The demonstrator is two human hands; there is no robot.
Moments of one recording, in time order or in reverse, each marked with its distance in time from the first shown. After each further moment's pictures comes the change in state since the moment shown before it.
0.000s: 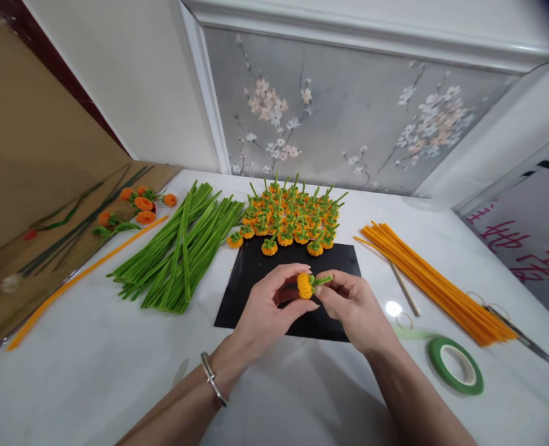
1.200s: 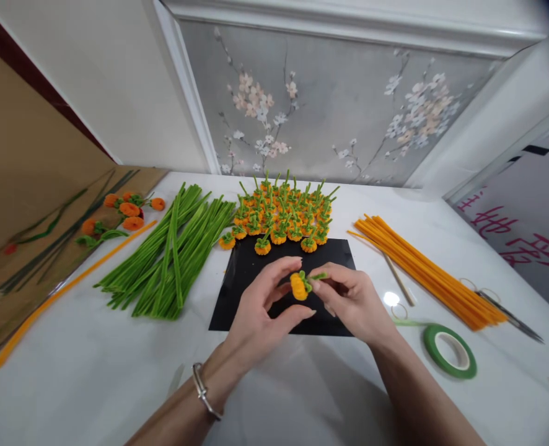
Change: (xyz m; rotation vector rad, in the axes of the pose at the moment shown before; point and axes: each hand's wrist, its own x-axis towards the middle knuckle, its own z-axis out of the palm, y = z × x) left_hand -0.004 0.002 -0.004 0.025 -0.041 0.122; right_hand -0.001 -0.011 -0.009 -0.213 -0.055 -0.232
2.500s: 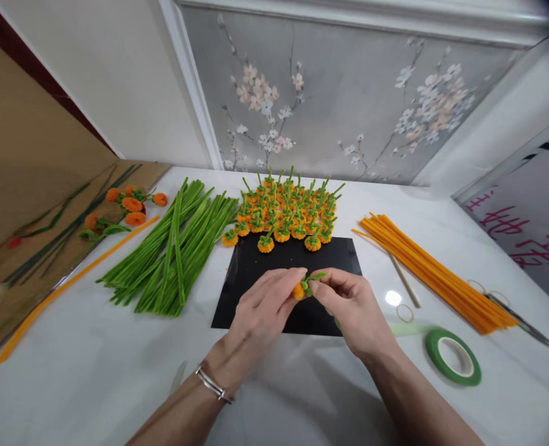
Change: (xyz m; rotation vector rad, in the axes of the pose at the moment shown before) left_hand -0.003 0.000 -0.003 0.657 0.042 0.406; right_hand -0.004 -0.005 0.020 0.184 0.116 0.196
